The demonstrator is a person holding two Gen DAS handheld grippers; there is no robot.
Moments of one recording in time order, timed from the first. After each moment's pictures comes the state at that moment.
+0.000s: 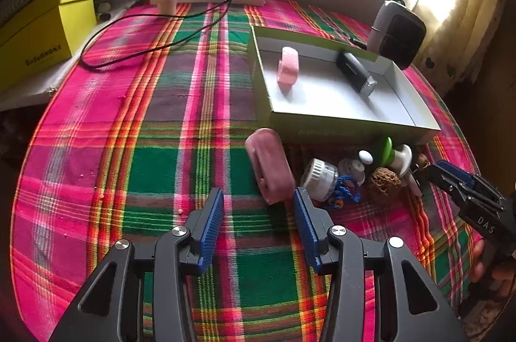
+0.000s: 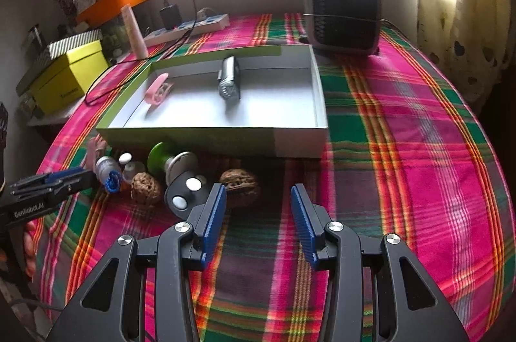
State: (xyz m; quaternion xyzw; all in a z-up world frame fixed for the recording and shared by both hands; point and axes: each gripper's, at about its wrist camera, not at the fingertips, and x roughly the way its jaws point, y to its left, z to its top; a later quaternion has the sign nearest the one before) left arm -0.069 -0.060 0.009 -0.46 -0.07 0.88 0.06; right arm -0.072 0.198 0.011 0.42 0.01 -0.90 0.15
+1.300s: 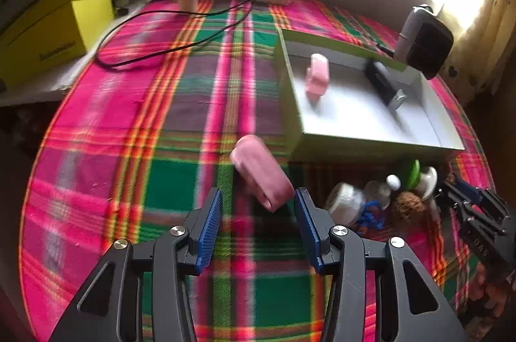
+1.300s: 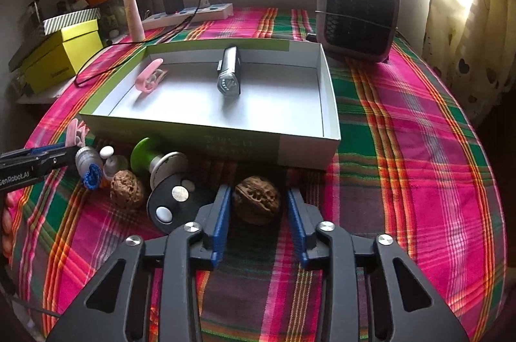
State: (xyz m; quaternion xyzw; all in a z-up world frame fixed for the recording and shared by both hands) left arm -0.086 -0.067 0.008 -0.48 -0.07 0.88 0.01; right arm -0.082 0.189 0.003 0.42 0.05 -0.89 0.14
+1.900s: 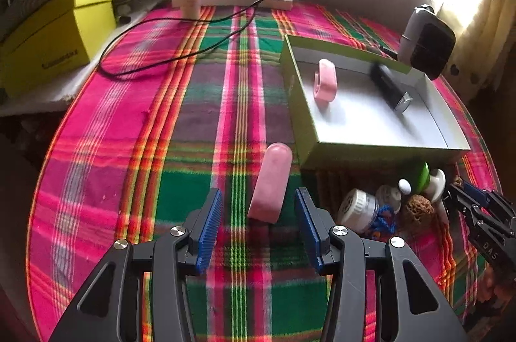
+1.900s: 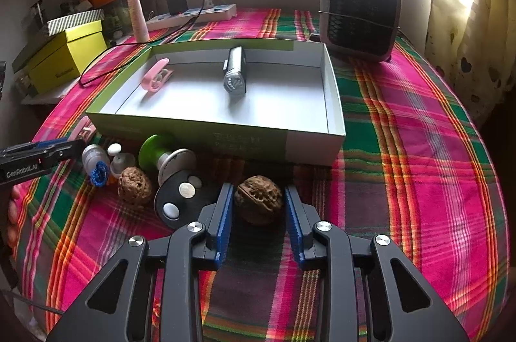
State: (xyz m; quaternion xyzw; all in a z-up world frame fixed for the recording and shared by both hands) left arm -0.093 -0.071 0.008 -0.47 -0.05 0.88 0.01; right arm -0.078 0.186 0.003 0.42 0.05 -0.89 0.14
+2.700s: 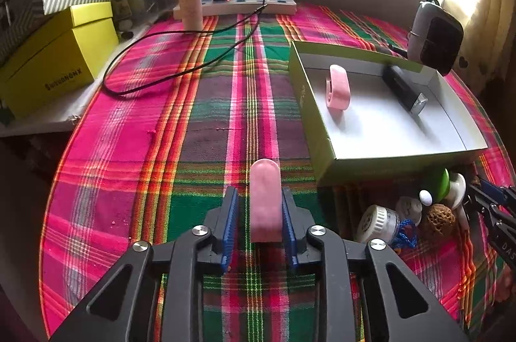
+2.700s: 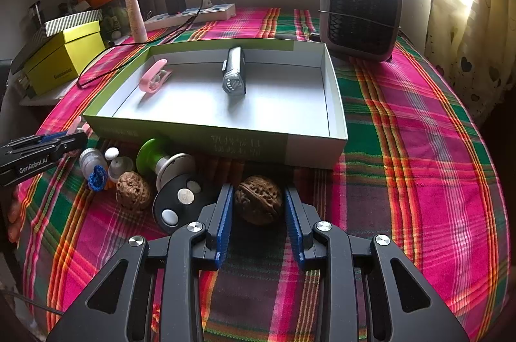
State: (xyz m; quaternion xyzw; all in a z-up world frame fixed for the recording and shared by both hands) left arm -0.103 -0.071 0.006 -0.45 -0.01 0.89 0.00; right arm -0.081 0.185 0.002 0.43 0.05 -0.89 0.14
